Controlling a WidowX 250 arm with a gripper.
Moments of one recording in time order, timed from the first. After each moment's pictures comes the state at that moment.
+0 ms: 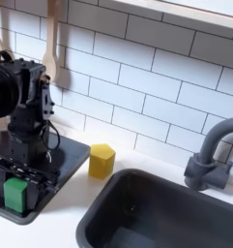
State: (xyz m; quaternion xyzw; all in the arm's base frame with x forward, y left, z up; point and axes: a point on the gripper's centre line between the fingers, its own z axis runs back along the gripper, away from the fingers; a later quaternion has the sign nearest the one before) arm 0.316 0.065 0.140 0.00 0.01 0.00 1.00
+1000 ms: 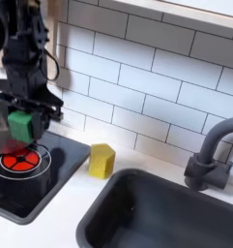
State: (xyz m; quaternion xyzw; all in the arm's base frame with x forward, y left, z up) arm 0.360 0.092 0.219 0.02 -0.12 0.04 0.99
